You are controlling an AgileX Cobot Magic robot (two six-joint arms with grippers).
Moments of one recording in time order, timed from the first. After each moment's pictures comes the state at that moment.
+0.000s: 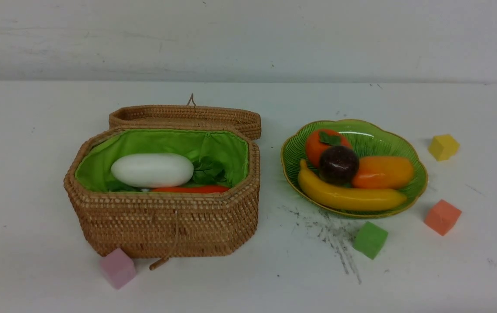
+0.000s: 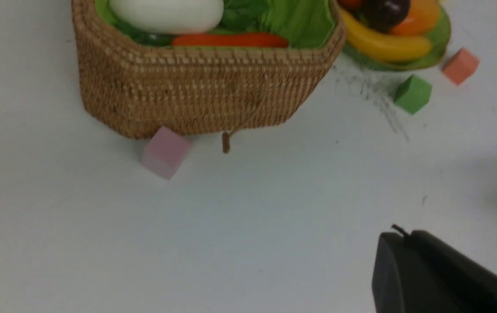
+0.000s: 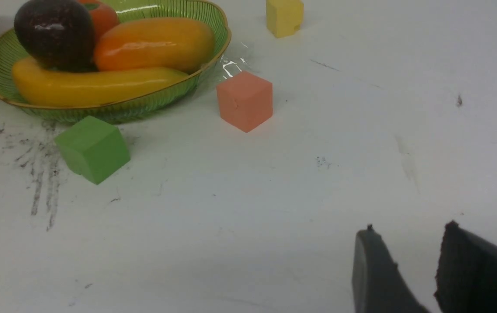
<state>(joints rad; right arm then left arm) -0.16 -0.01 0.01 0.19 0.40 -0.15 -0.51 0.55 -0.95 -0.02 1.06 -0.41</state>
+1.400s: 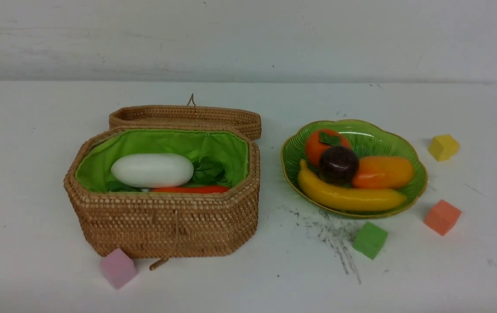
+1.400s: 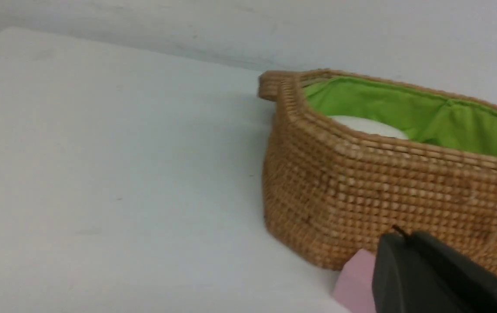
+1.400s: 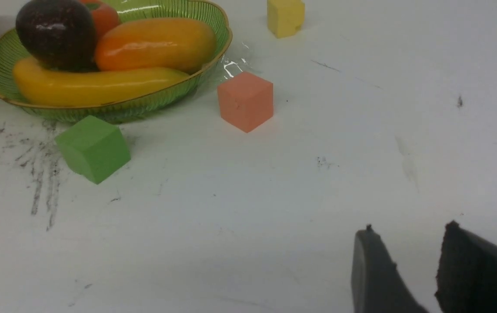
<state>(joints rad) -0.16 -0.01 0.01 0.19 0.40 -0.15 -0.07 0.01 0.02 0.21 0.16 -0.42</state>
